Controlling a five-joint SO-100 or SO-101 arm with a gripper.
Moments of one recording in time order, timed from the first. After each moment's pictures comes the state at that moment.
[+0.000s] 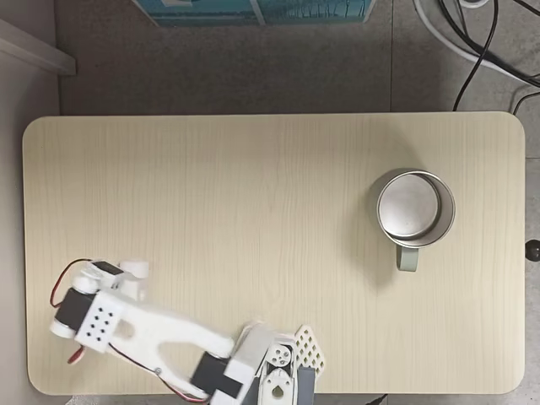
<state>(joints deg) -72.3 110.7 96.6 92.7 -23.3</state>
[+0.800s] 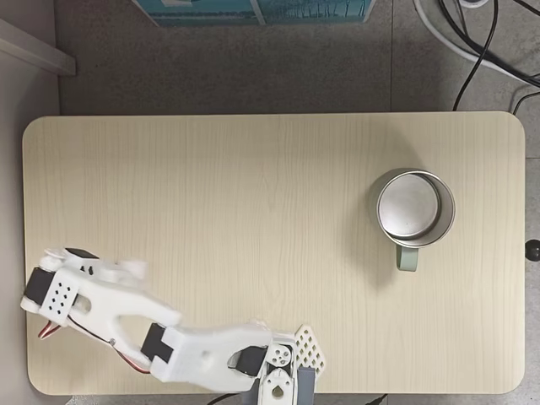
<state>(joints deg) -72.8 133.9 118.4 100.9 -22.0</state>
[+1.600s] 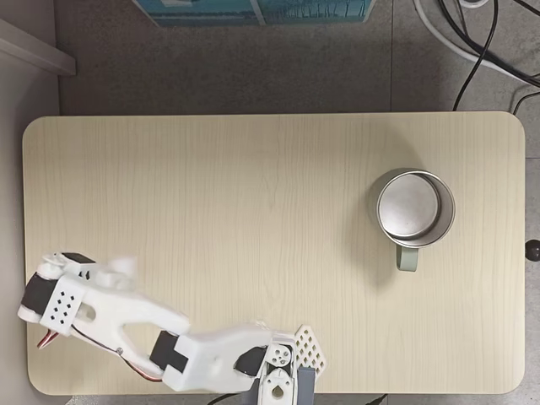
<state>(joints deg) -71.5 105.6 116.3 102.7 -22.0</state>
